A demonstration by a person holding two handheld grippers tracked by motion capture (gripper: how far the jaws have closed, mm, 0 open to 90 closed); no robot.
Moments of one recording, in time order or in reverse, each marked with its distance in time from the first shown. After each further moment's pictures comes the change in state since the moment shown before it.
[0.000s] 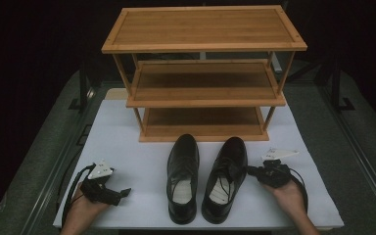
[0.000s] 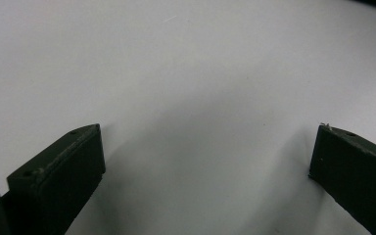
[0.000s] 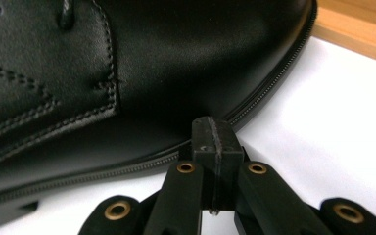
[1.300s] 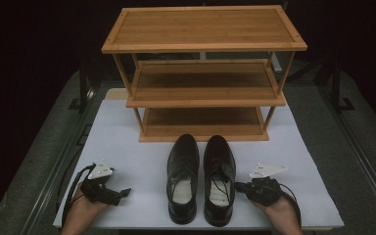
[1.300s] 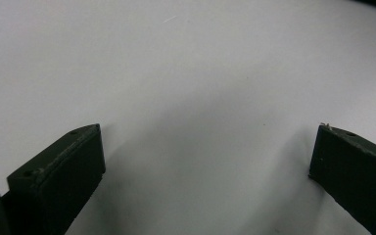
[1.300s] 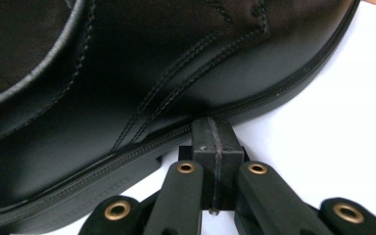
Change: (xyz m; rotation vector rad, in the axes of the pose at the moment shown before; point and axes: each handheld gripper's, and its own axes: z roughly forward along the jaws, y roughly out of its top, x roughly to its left) left arm 0.000 0.000 0.000 -0.001 0.001 0.000; right arm 0.054 -0.012 -0.001 0.019 0.093 -0.077
